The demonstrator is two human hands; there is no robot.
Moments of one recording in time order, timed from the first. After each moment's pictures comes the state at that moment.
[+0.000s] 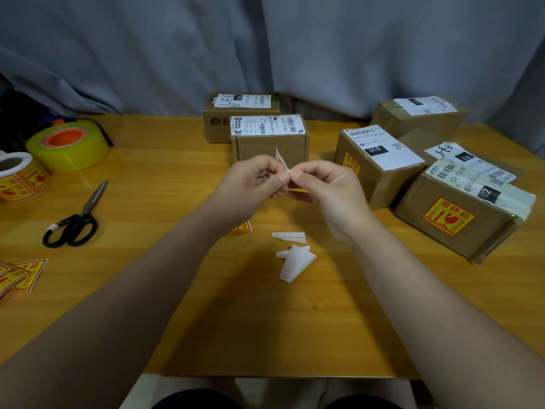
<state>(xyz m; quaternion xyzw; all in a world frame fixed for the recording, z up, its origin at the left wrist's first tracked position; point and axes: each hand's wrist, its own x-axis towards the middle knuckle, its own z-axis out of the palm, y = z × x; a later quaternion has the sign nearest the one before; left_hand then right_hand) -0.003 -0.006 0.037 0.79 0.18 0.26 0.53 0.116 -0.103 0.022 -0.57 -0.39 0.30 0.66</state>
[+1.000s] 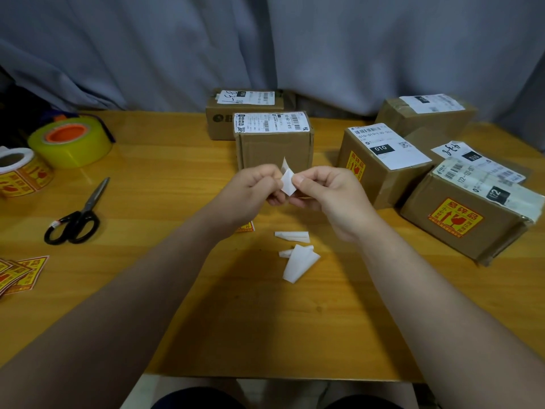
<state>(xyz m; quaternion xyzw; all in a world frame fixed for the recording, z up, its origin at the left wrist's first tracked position) -0.005 0.000 0.024 0.79 0.19 0.23 0.54 0.119 -0.099 0.018 -0.59 -0.36 0.35 0.63</state>
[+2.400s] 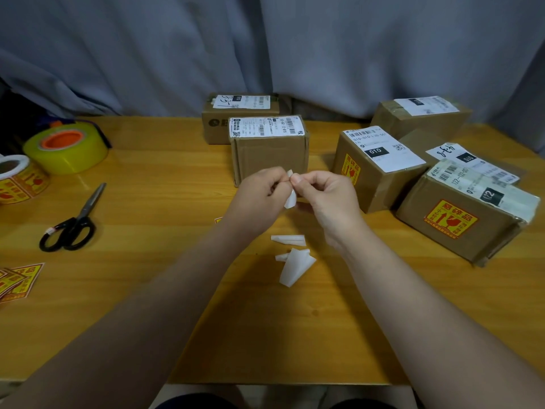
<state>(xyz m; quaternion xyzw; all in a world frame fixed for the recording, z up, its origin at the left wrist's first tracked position) 0.019 -0.007 0.008 0.85 0.21 0.32 0.37 0.111 -0.094 0.013 -0.63 -0.32 0.26 0.66</state>
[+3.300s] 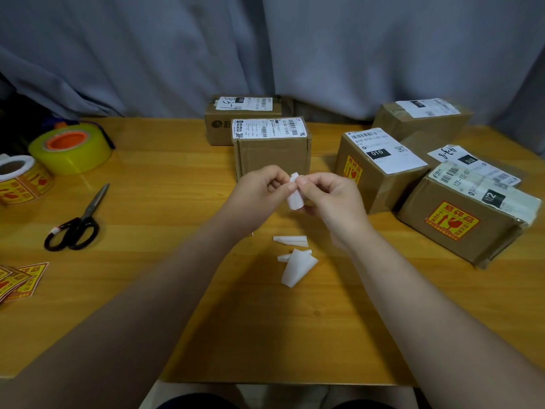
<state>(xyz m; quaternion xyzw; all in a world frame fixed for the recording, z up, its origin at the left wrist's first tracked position) 0.011 -0.001 0.015 0.83 0.23 0.27 0.43 0.119 -0.099 0.009 -0.64 -0.34 0.26 0.64</state>
